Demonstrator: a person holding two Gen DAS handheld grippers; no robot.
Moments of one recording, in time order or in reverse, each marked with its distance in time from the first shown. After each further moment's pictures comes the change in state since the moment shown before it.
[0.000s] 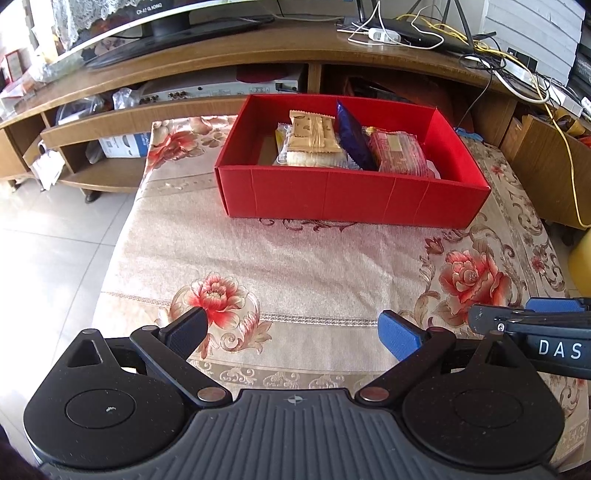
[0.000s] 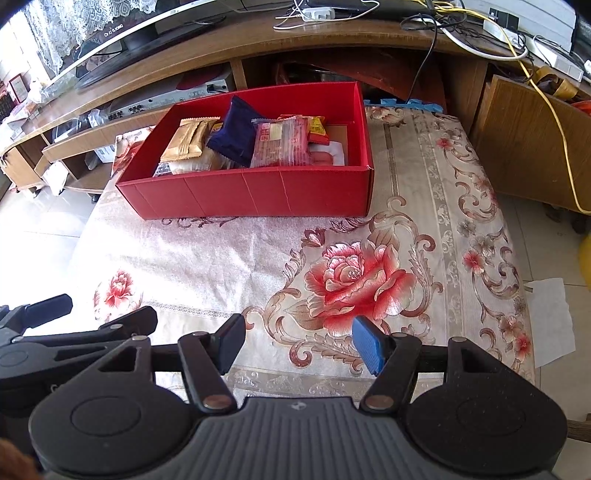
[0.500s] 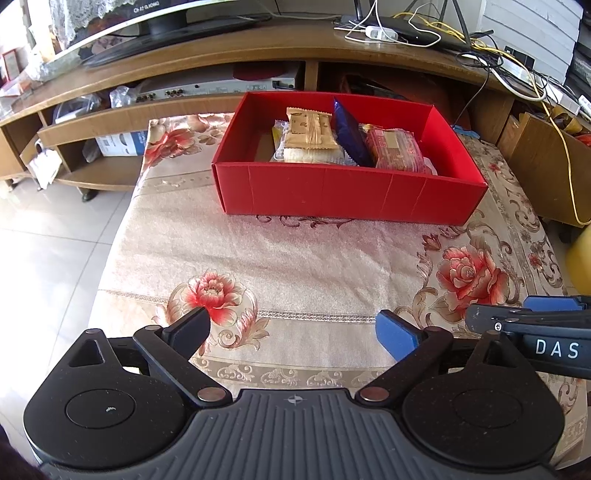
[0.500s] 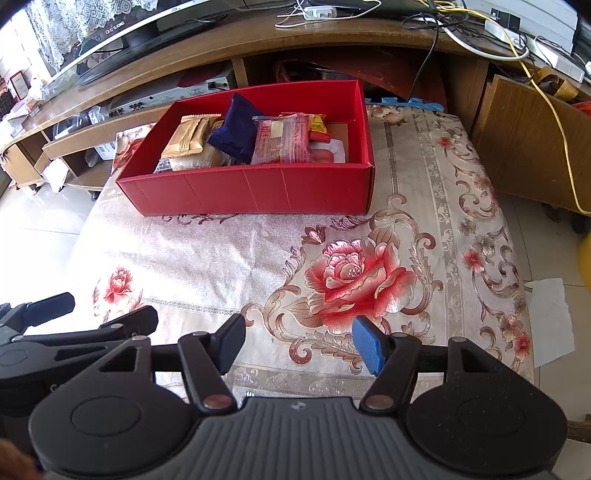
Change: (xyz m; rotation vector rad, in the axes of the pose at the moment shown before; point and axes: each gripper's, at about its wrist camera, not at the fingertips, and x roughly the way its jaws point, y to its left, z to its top) left arm -0.001 0.000 -0.001 0.005 0.002 -0.009; right arm 0.000 0.000 -0.001 -0.004 0.002 -0.002
